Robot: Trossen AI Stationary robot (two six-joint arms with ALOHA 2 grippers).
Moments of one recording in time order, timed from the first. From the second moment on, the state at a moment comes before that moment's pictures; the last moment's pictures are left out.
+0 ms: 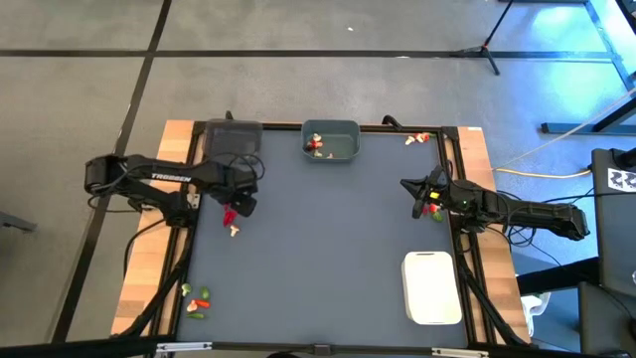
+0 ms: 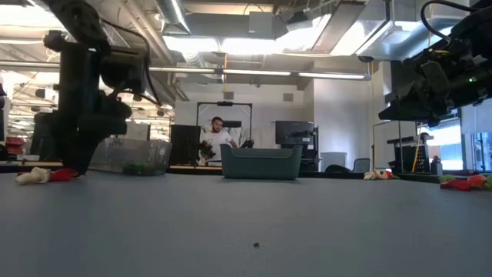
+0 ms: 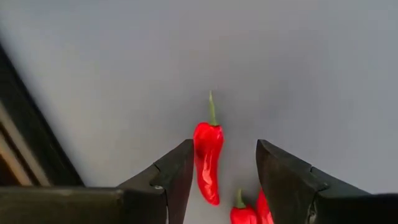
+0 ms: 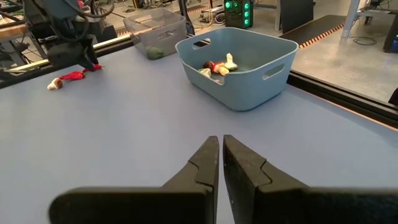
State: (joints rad) left arm 0.28 1.27 0.56 -0.87 -0.20 -0.85; right arm -0.14 0.19 0.09 -0.19 0.36 0.25
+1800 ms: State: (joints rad) left arm 0.08 1.38 0.61 0.64 -0.25 -0.24; right arm -0.14 0.21 0.09 0.12 0.10 0.38
